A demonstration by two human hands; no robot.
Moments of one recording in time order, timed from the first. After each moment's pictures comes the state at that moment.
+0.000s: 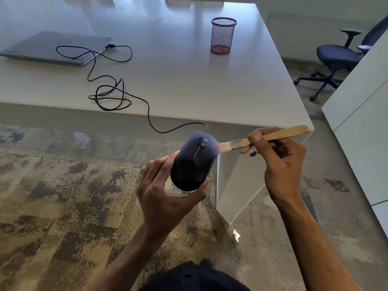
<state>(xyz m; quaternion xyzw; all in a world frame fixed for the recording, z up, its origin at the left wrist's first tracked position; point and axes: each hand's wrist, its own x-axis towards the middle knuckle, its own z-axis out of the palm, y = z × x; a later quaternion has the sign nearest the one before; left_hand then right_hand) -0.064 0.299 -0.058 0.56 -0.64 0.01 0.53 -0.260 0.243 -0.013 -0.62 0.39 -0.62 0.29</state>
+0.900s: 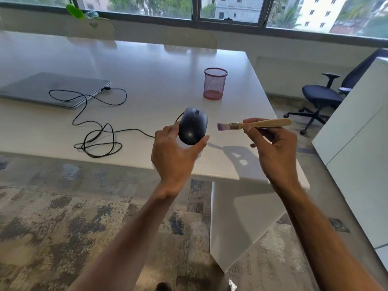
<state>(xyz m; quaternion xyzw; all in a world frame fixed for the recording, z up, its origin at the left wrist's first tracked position) -0.090 0.097 -0.012 0.66 -0.54 -0.01 0.52 -0.279 0.110 0.037 -0.61 0.45 -0.60 0.24</state>
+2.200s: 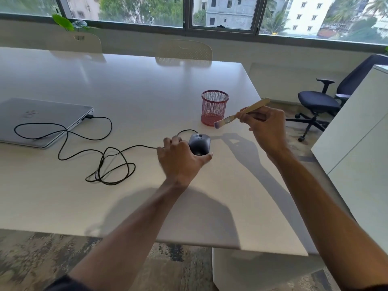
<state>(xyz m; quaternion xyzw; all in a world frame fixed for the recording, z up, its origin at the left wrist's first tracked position) -0.086 -0.064 -0.015 0.75 -0.60 0.06 0.29 -0.281 -0.096 0.058 -0.59 0.52 -0.56 0.24</state>
